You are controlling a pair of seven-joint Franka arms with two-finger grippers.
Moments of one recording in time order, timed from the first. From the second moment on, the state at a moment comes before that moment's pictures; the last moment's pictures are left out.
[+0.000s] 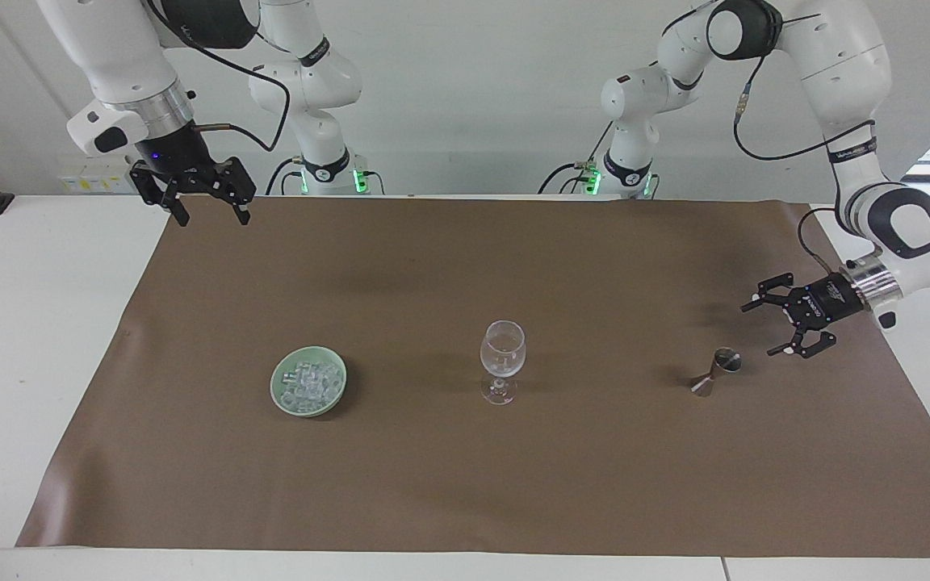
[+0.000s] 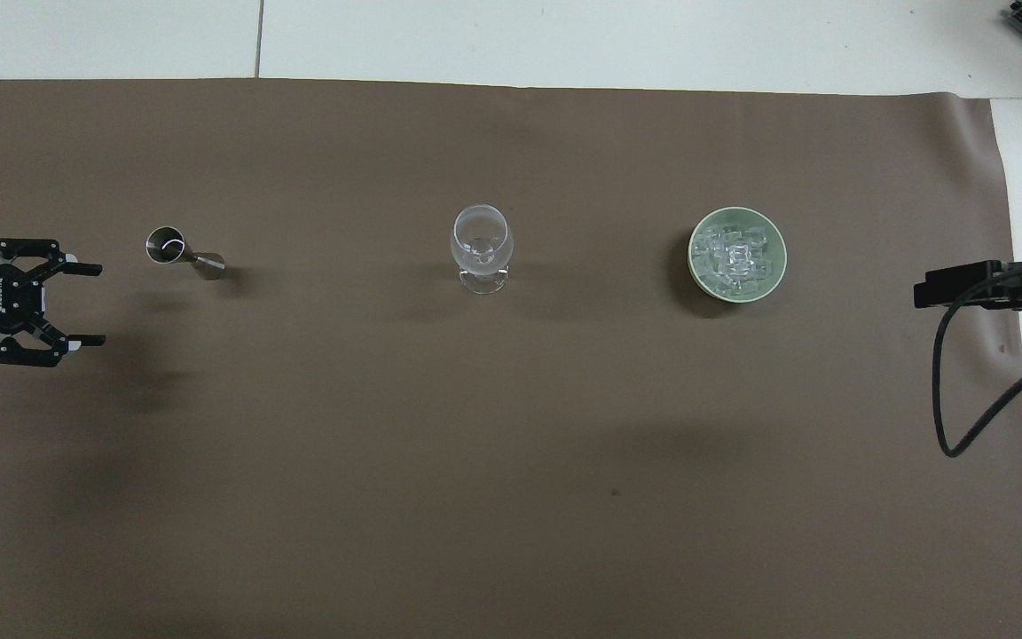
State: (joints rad) left arm 0.29 0.41 0.14 -1.82 -0.96 1.73 -0.95; right arm 0.12 -0.09 -0.15 -1.70 0.04 1.69 0.00
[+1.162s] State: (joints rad) left arm 0.29 0.52 0.06 -1.84 -1.30 1.82 -0.78; right arm 0.12 -0.09 -0.15 -1.70 0.04 1.69 0.00
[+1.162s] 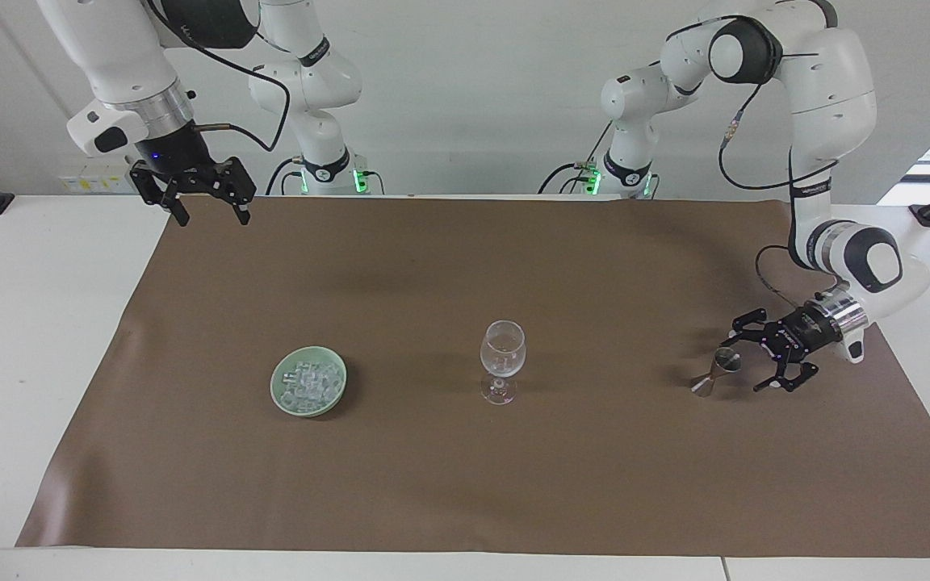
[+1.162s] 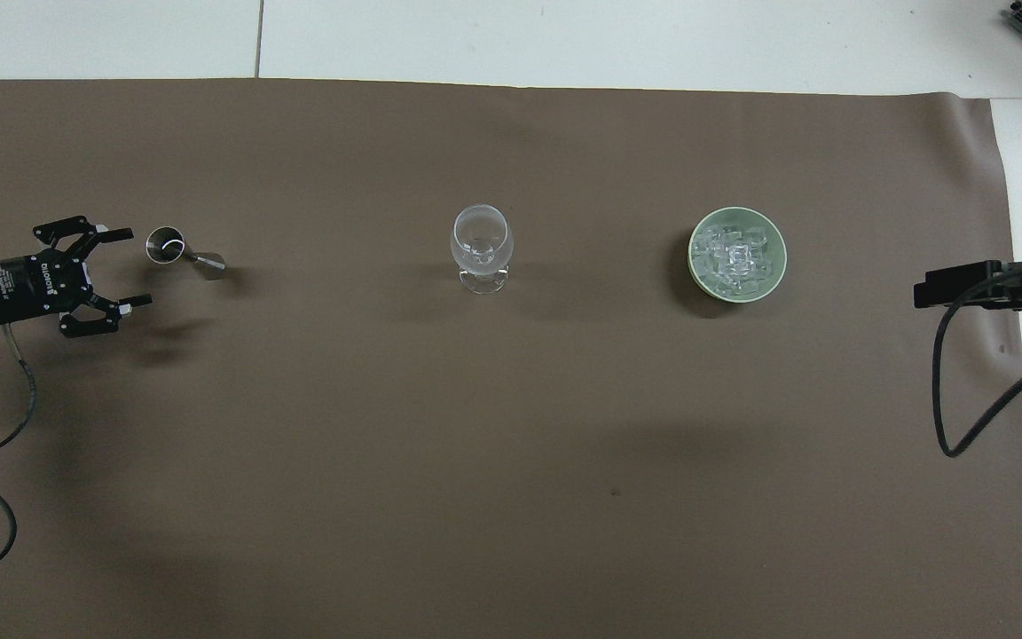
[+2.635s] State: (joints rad) left arm 0.26 0.52 0.01 -1.87 -1.36 1.89 -0.78; right arm 0.12 -0.09 -0.15 -1.70 0.04 1.69 0.00
